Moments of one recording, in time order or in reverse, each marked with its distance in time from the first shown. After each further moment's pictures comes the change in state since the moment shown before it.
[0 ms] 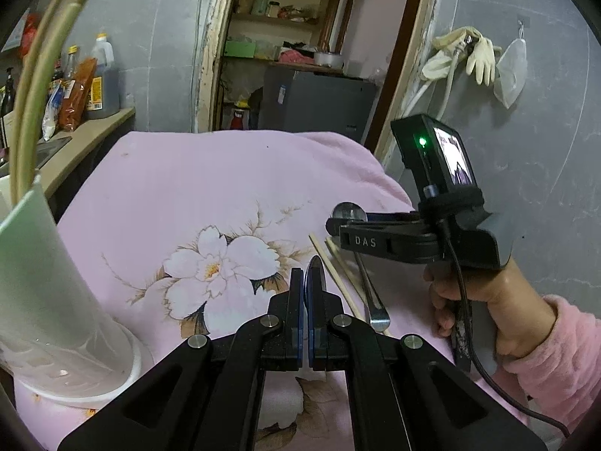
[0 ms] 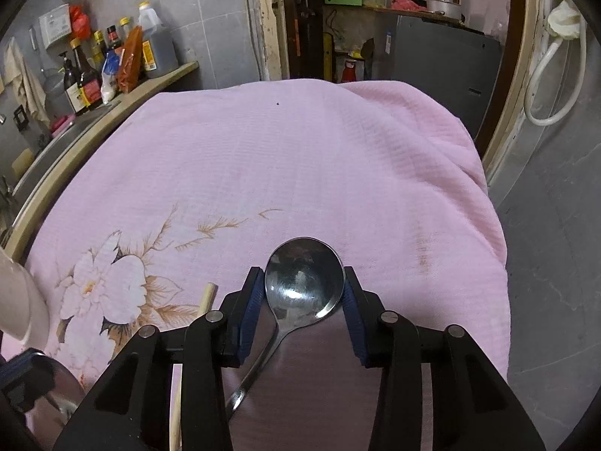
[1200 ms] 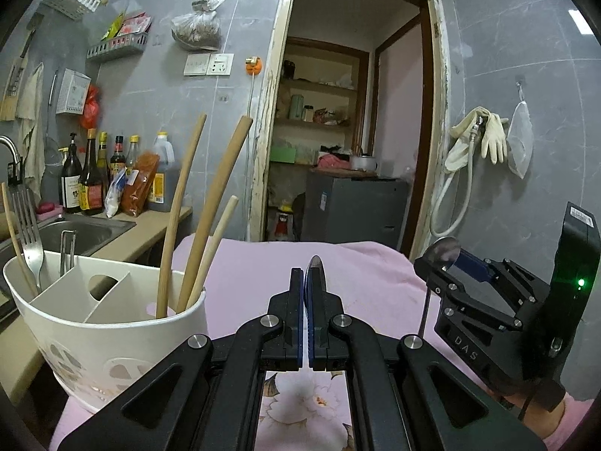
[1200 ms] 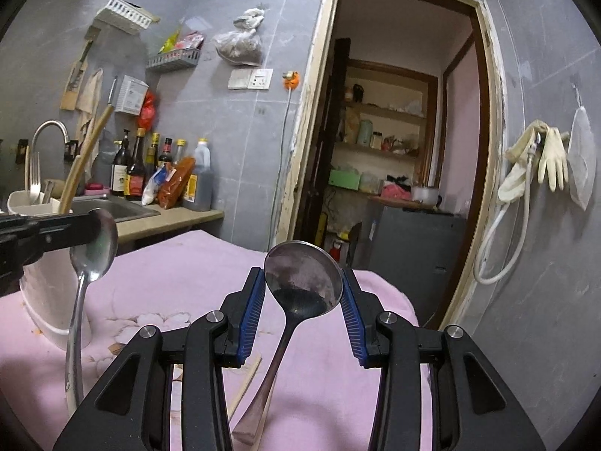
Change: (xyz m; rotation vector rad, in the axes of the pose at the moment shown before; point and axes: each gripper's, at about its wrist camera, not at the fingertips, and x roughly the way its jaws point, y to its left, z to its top) left arm -0.071 0.003 -0.020 0.023 -0.437 0.175; right arm -0.120 0.059 -0.060 -0.221 -0.733 -0.121
